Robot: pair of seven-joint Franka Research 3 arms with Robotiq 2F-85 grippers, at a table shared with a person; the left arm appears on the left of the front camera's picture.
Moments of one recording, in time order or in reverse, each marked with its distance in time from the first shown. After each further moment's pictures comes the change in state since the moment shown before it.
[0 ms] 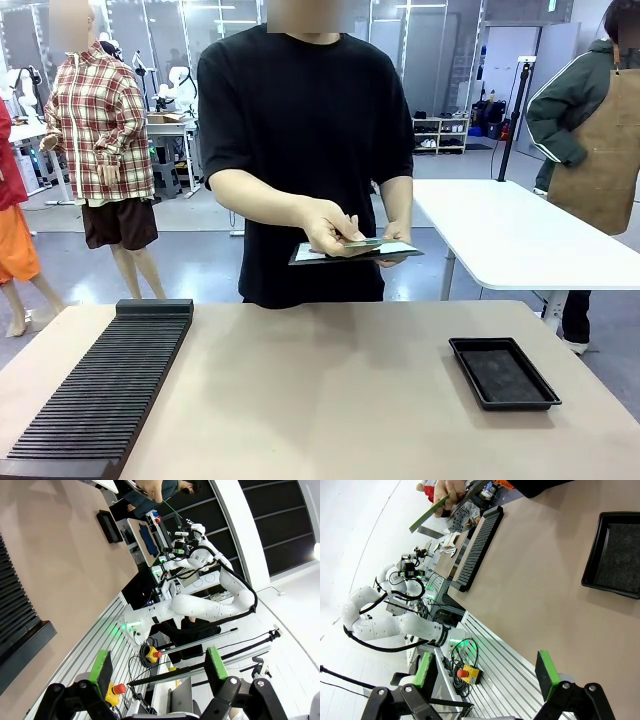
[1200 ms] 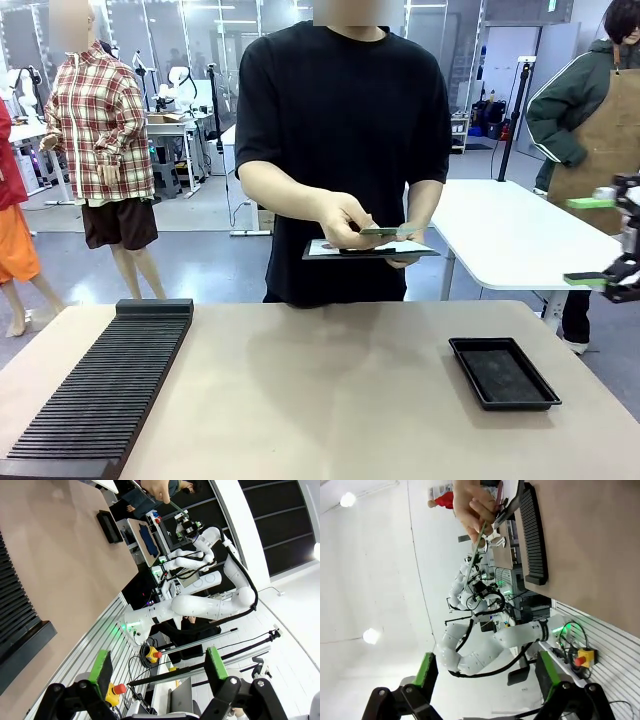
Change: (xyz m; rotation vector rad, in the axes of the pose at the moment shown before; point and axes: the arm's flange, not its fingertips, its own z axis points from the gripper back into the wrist) left arm 0.000 0.000 0.000 0.000 -0.001 0.000; right arm 0.118 0.078 -0.081 0.205 0.129 -0.639
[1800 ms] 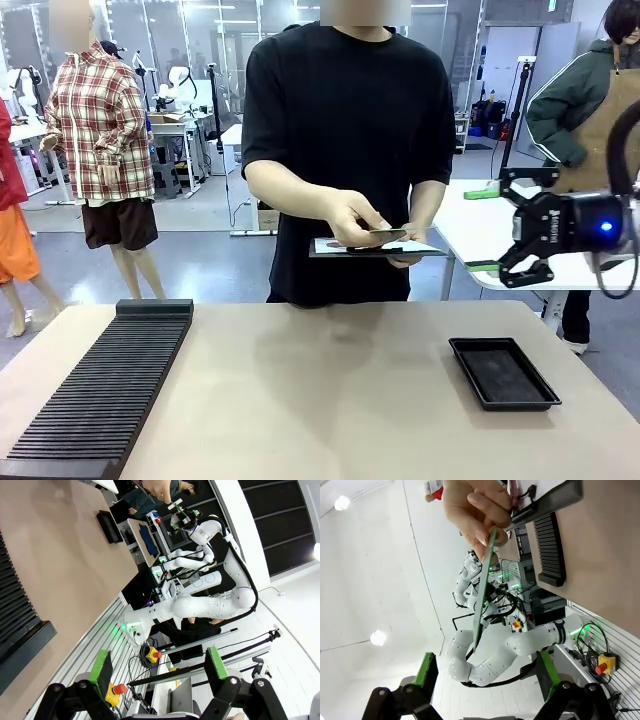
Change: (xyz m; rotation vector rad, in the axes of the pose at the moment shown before) left arm 0.000 0.000 0.000 0.000 0.000 0.000; right arm 0.032 0.014 -0.115 0.014 0.059 -0.067
